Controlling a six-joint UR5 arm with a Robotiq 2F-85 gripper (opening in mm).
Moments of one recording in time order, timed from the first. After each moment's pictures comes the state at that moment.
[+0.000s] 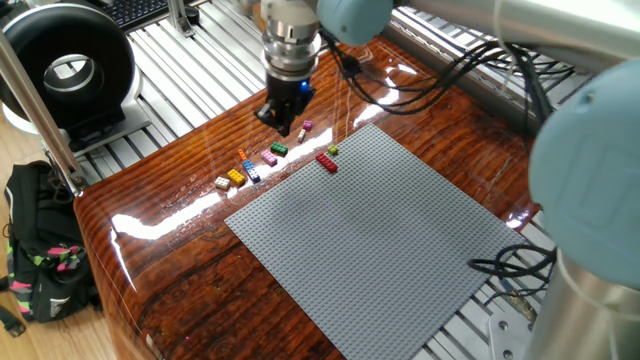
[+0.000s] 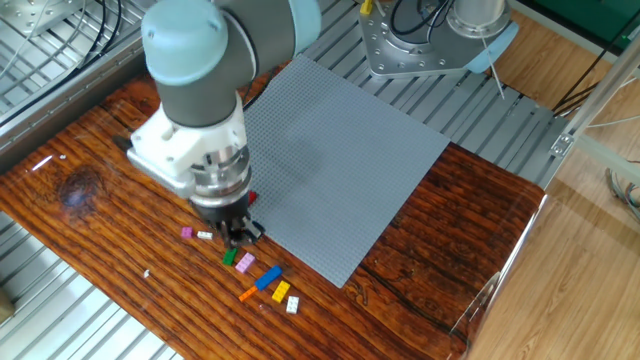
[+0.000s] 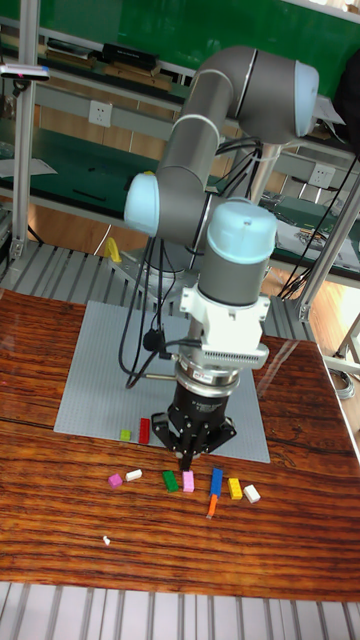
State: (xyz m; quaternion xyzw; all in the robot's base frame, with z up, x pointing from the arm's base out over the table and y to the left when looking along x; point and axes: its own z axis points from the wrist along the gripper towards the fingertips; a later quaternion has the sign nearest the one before) arm 0.643 0.057 0.045 -0.05 1.00 0.03 0.07
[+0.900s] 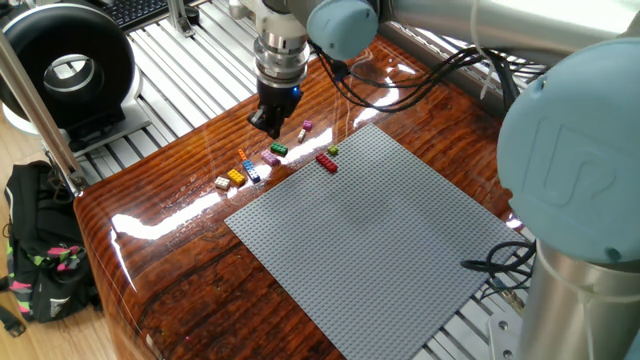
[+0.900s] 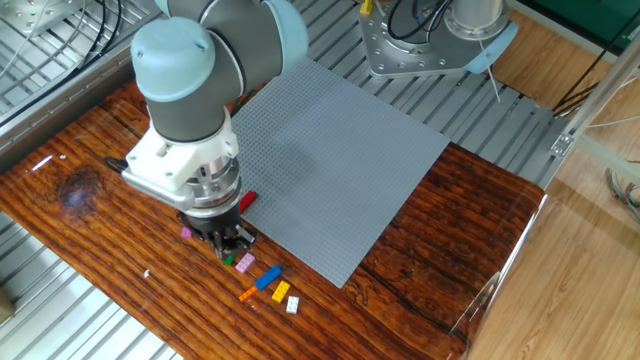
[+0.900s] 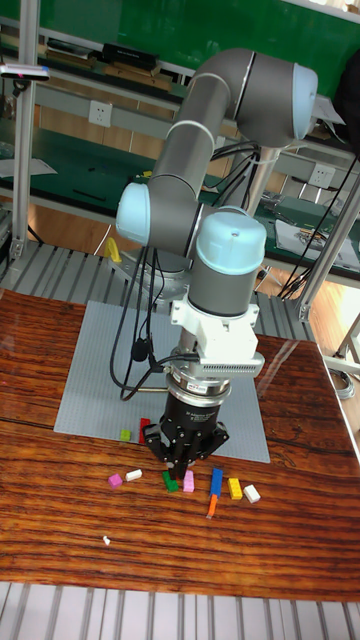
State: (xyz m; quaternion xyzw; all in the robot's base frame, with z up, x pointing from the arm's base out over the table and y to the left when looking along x) arm 0.649 0.048 0.035 -0.11 0.99 0.03 0.07
